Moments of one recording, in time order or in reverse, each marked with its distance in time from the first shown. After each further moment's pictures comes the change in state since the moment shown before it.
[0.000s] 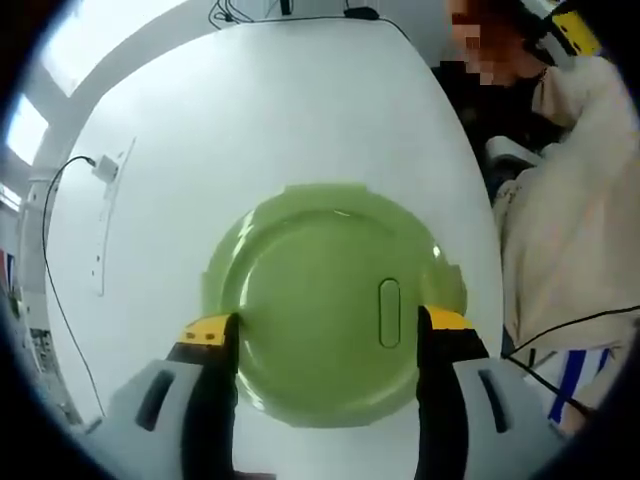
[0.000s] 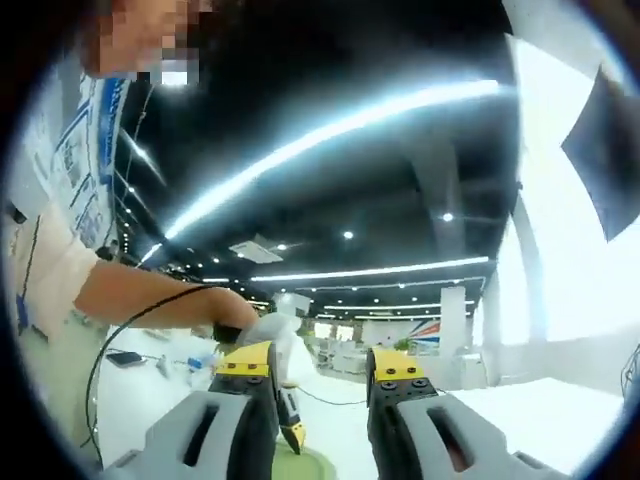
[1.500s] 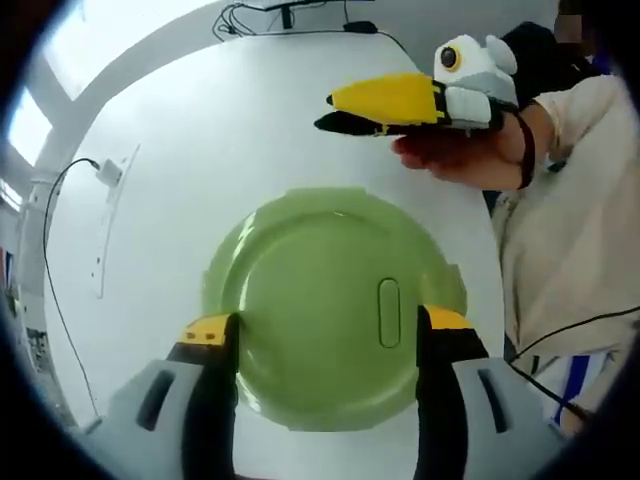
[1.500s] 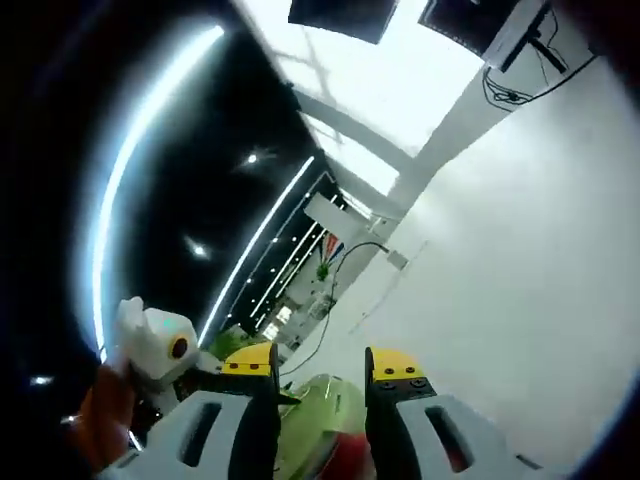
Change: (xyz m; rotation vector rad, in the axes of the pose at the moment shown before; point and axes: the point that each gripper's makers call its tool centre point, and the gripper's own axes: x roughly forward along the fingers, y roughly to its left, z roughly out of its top) left arm -0.001 -0.001 0.000 -0.002 -0.069 0.002; right arm -0.033 -0.031 -0.157 0.901 0.161 -0.565
